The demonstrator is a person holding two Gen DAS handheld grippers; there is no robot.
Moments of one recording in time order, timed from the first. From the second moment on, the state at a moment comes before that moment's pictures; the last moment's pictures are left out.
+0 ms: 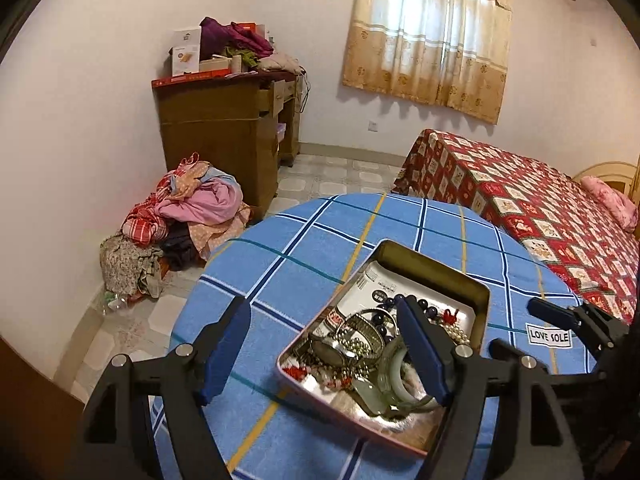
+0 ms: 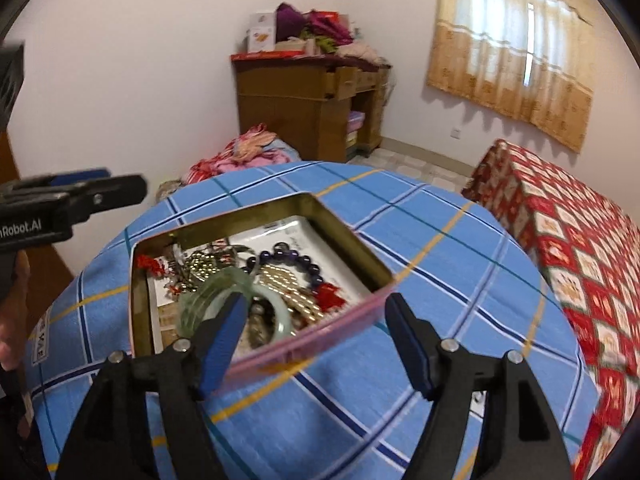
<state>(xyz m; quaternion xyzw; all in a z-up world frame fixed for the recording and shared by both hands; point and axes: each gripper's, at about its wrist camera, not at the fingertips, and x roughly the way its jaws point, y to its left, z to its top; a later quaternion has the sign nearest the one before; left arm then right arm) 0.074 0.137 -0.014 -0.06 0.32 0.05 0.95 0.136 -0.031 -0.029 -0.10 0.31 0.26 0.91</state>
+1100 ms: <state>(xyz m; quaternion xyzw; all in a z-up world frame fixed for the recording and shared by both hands) 0.049 0.120 0.000 -0.05 0.30 0.05 0.95 0.114 -0.057 -0.009 -0.07 0.28 0.26 0.92</state>
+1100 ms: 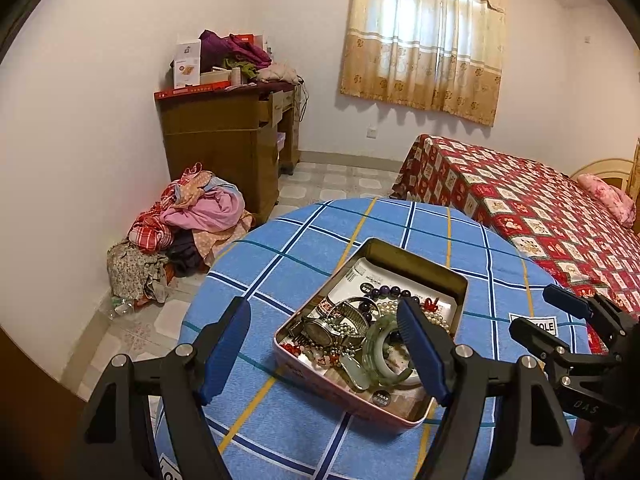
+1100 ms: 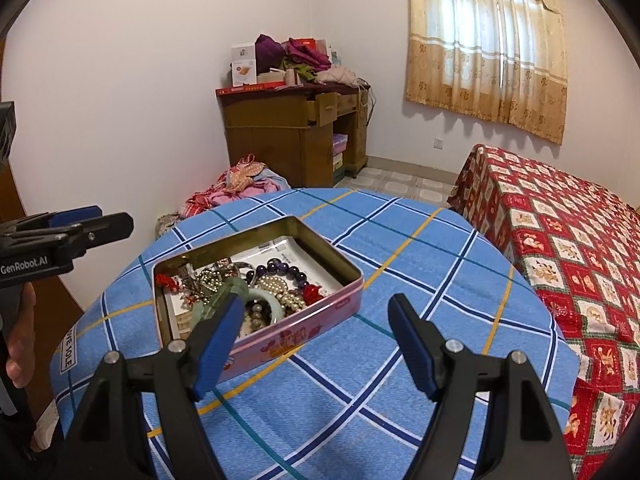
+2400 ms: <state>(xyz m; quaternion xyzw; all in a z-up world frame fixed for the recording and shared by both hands) 0.051 0.114 -0.003 -0.04 0.31 0.06 0.95 0.112 -0.060 -0.012 -0.07 0.28 0.25 0.93</state>
